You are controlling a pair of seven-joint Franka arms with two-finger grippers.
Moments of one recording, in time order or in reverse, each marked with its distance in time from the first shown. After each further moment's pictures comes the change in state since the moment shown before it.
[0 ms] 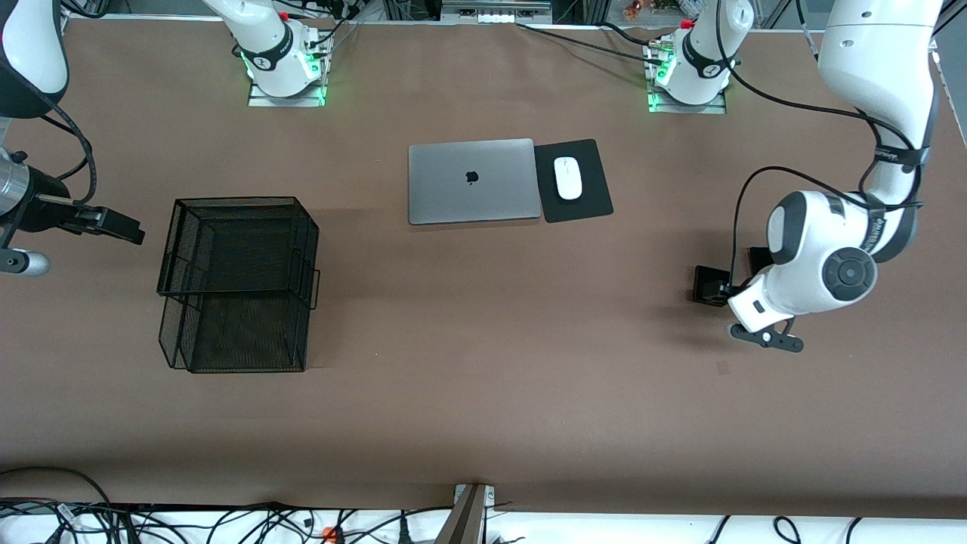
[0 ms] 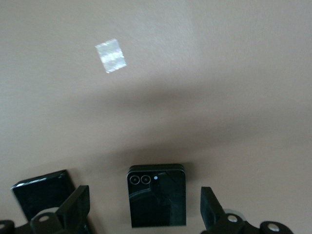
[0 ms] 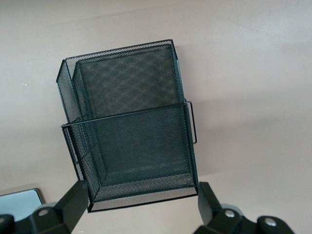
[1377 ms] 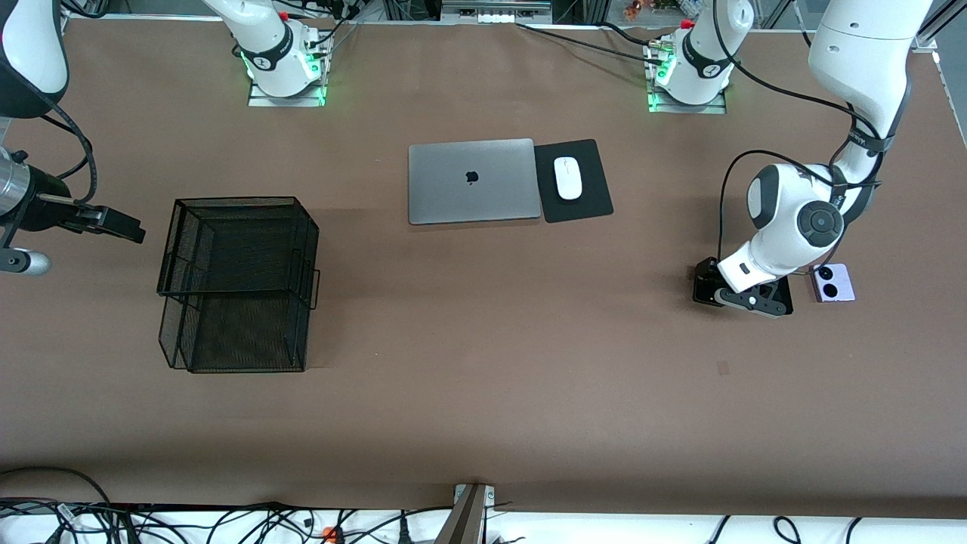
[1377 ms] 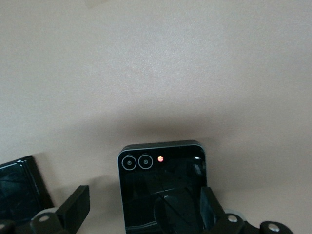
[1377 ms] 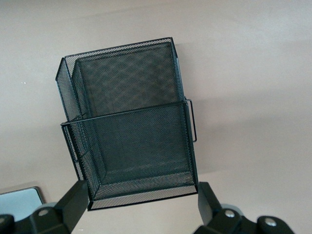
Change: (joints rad) left arm 0.046 -0.065 -0.005 -0.346 0.000 0.411 0.049; right arm 0.000 0.000 0.000 0.000 0.000 -0.006 0.000
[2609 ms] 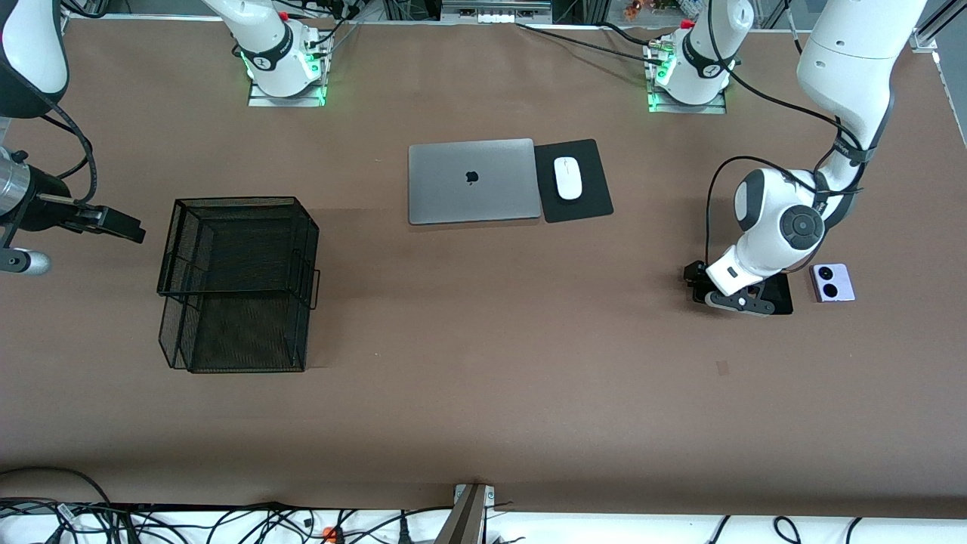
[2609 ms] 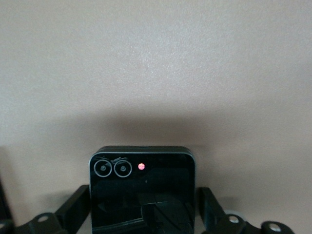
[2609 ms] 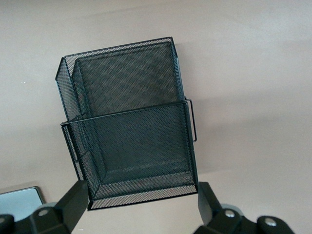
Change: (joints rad) left arm -0.006 0.046 -0.017 -0.006 0.000 0.045 -0.104; right arm 0.000 0.000 0.000 0.000 0.000 -0.001 0.000
